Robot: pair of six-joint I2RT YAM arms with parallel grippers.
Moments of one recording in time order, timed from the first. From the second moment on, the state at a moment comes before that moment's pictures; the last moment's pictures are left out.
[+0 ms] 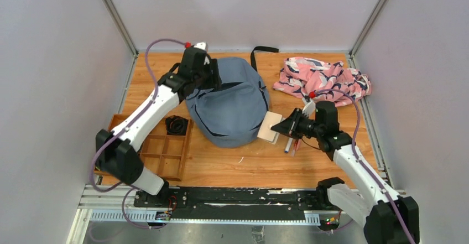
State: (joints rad) left arm -0.47 1.45 1.32 -0.50 -0.10 -0.48; right arm 0.25 0.88 0.51 -0.17 -0.65 0.76
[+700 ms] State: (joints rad) left arm -0.59 1.77 1.54 -0.52 -0.35 0.11; right arm 0.25 1.28 0.78 -0.15 -0.65 0.82
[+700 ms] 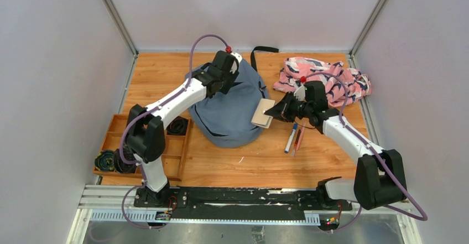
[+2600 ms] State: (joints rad) left arm -0.51 1.80 1.59 -0.68 0.21 -0.26; right arm 0.40 1.57 1.12 -0.02 -0.66 0.97
